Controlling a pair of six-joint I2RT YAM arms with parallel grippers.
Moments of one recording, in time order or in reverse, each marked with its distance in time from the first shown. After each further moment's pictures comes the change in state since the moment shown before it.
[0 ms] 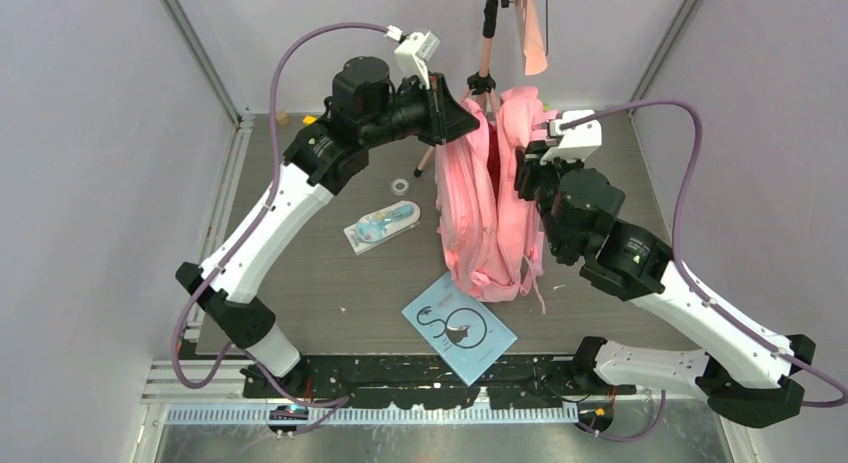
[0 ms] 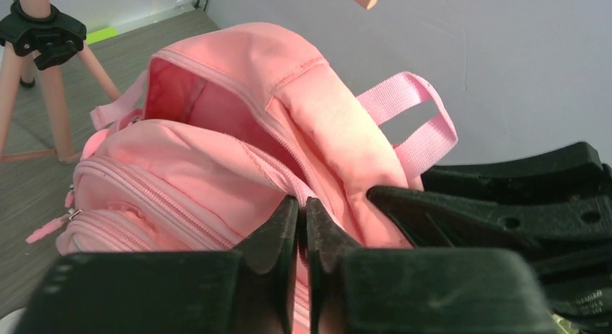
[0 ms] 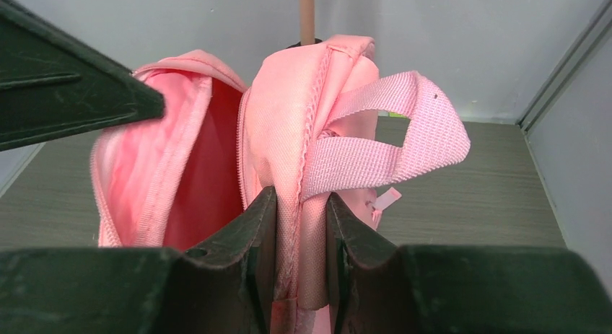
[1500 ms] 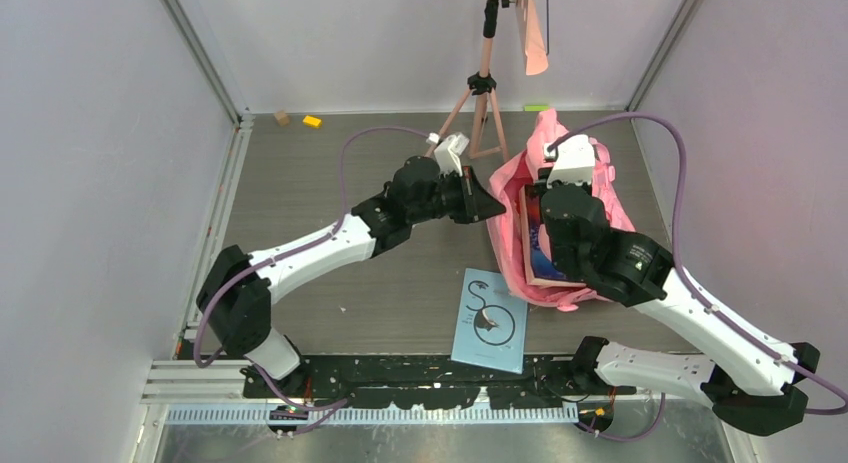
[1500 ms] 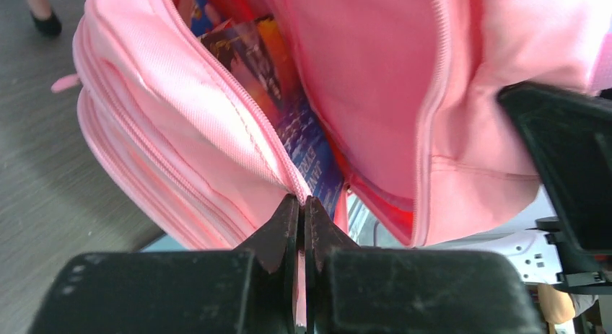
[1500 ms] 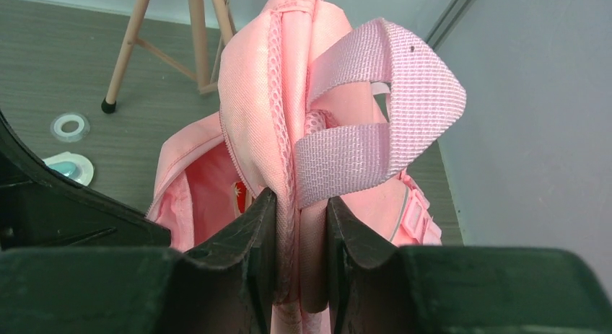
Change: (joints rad) left arm -0.143 -0.059 -0.809 0.658 -0.073 -0.359; right arm -0.008 -0.081 -0.125 -0.286 0.163 0.065
